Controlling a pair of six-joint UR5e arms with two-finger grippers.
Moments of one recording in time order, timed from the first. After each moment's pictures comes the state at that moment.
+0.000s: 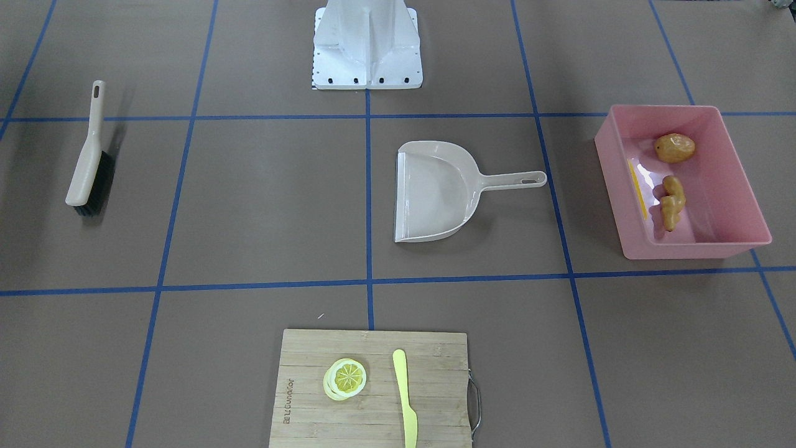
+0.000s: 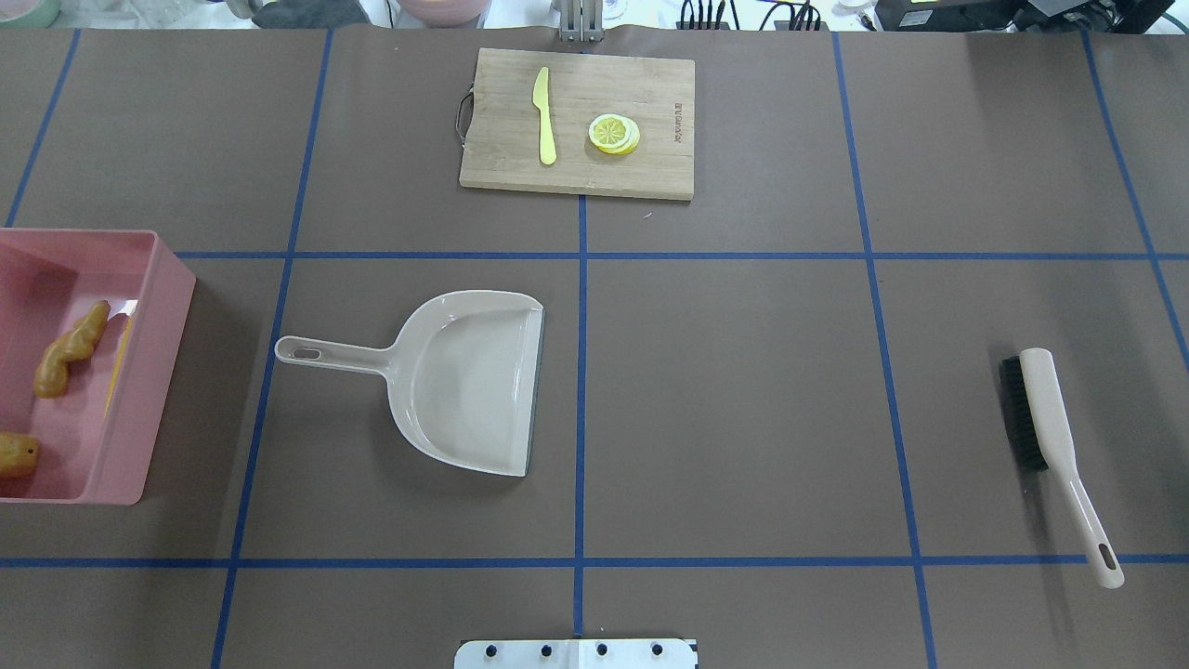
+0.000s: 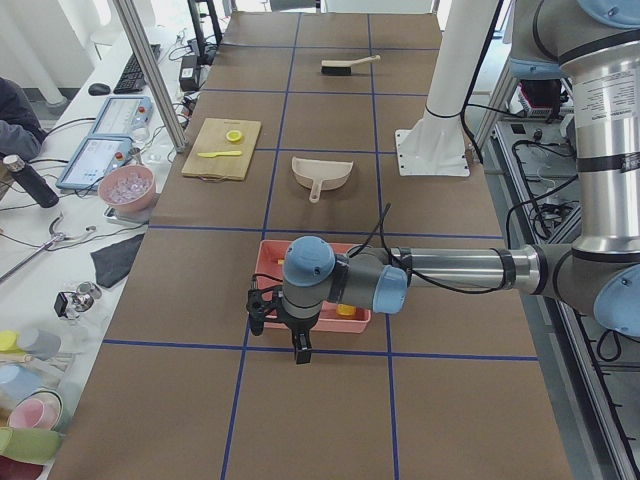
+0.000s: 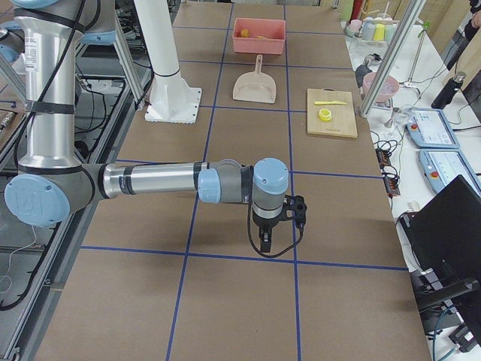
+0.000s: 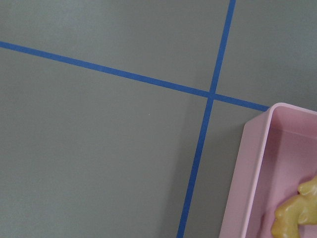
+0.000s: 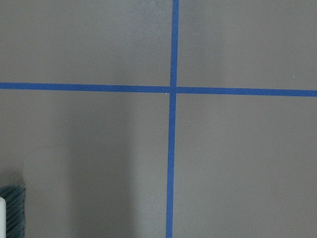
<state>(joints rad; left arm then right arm) -1.58 -1.38 -1.74 -1.77 -2.31 -0.29 1.55 -1.65 1.75 -1.61 2.33 0.04</state>
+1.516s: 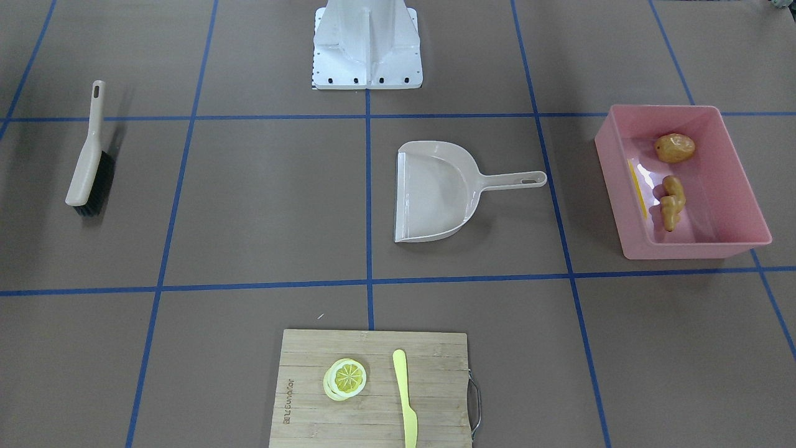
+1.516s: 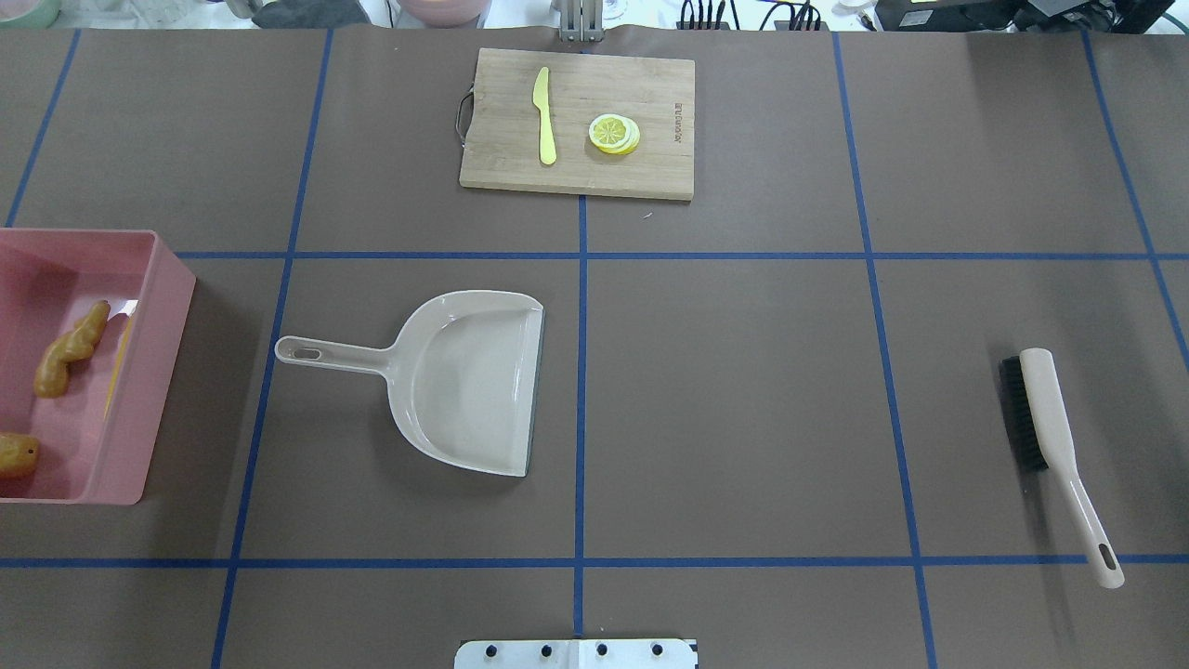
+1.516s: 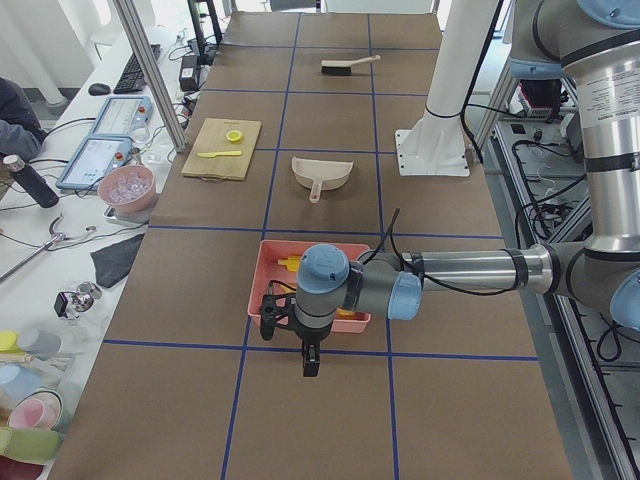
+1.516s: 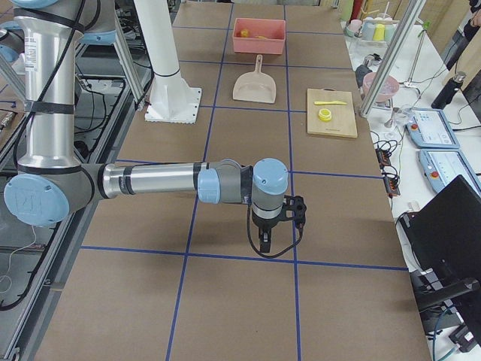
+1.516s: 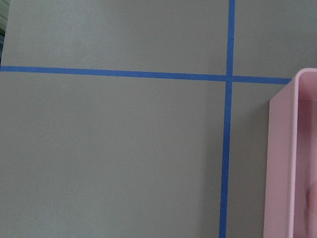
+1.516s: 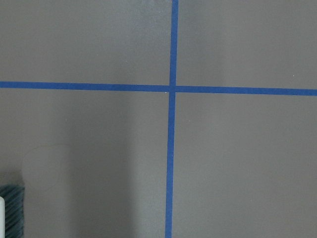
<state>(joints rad) -1.58 -1.33 -1.76 -1.78 -2.26 -0.17 1.55 -1.65 1.75 -1.60 2.33 0.04</state>
